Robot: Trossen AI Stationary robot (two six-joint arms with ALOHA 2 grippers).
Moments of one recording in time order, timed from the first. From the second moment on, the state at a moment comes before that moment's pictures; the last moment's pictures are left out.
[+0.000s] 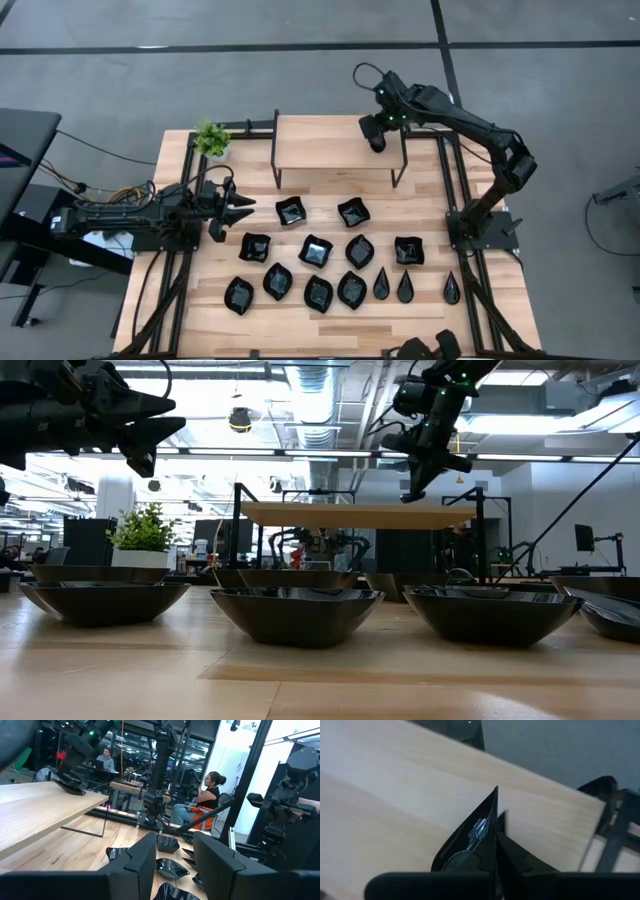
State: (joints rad) left arm 0.11 0.34 0.01 0.49 0.13 -0.23; right arm -0.74 1.59 1.50 -0.95 0.09 0.40
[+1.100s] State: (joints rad) left arm 0.11 0.34 0.01 0.50 0.13 -0.23; right arm -0.73 1.58 1.43 -0.93 0.10 0.39
